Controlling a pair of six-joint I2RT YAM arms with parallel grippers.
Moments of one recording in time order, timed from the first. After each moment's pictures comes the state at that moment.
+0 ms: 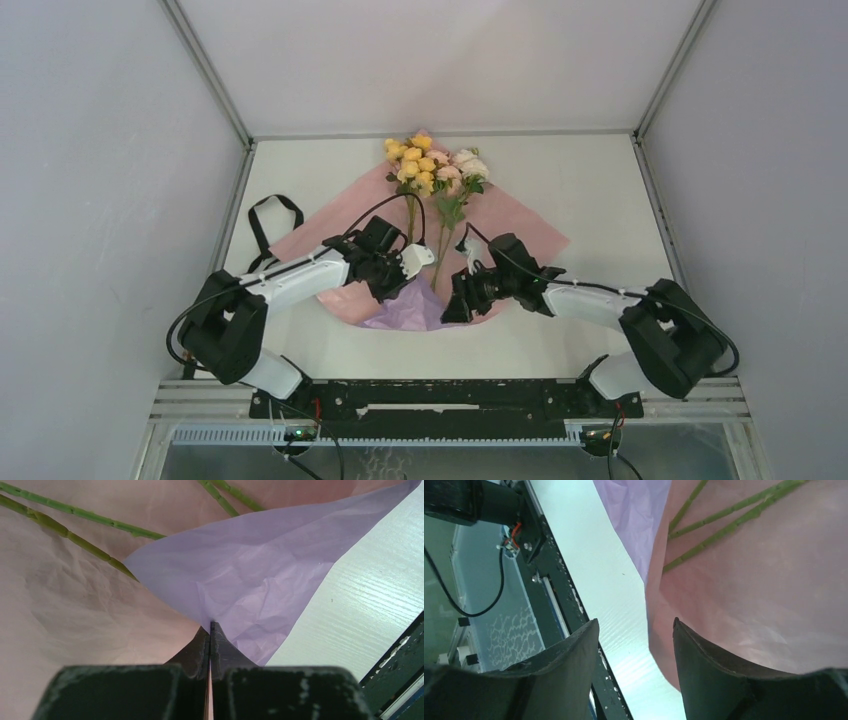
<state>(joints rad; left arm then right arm) -0.63 1.50 0.89 -0.55 0.26 0.46 0.67 1.39 0.60 0.05 -0.68 0.33</state>
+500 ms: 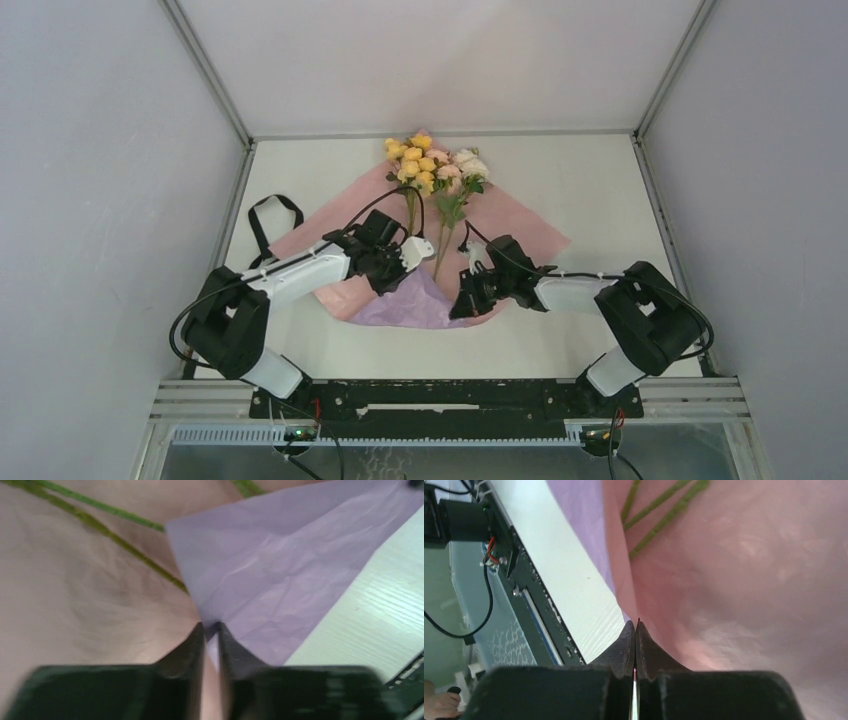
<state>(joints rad) -0.62 1.52 0.93 -0.55 0.22 0.46 0.65 1.54 0.60 0.11 -0.65 0.38</state>
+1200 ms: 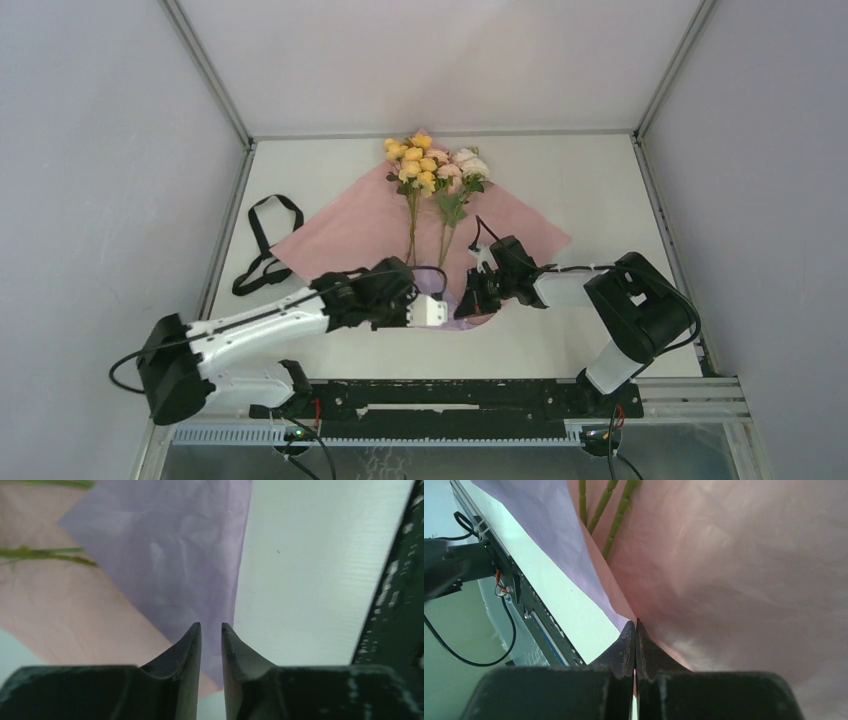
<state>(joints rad) -0.96 1.17 0.84 -0.70 0.00 0.64 0.59 1.62 0.59 0.11 -0.63 0.55</state>
